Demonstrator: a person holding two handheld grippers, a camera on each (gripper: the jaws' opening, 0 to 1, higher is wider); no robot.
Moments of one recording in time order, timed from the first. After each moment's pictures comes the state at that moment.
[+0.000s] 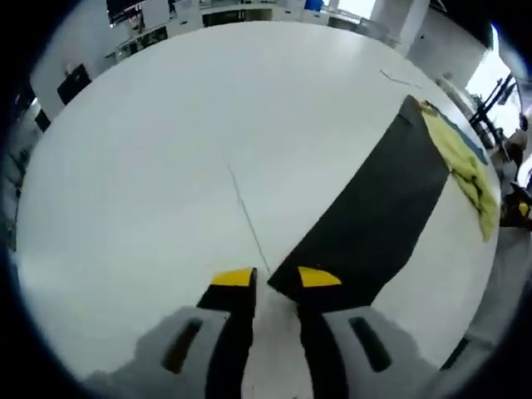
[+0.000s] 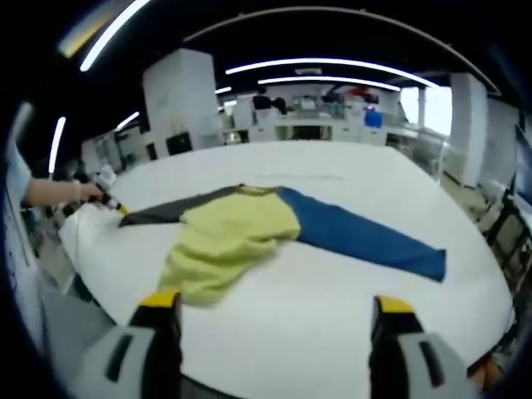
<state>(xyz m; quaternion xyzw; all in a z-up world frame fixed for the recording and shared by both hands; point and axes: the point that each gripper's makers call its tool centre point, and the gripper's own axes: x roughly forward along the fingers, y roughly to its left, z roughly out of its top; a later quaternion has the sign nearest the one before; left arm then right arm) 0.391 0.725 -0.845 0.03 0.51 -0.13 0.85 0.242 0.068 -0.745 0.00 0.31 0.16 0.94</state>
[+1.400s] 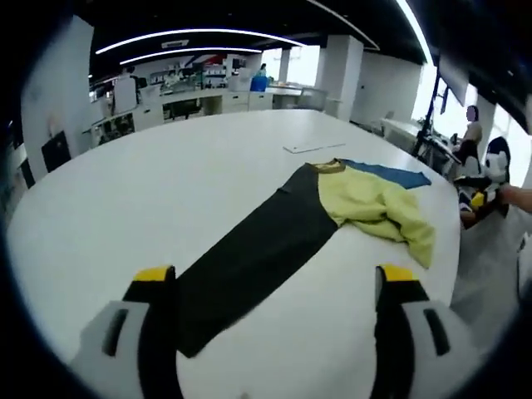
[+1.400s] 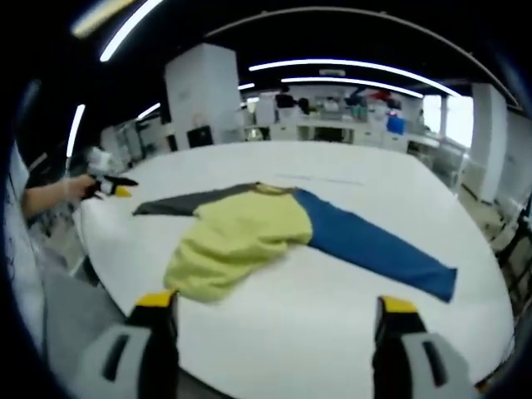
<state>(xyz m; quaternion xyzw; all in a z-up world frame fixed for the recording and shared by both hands) 0.344 0.556 -0.738 0.02 0.30 -0.24 0.92 0.249 0.064 -0.745 -0.03 0.31 0.22 0.92</state>
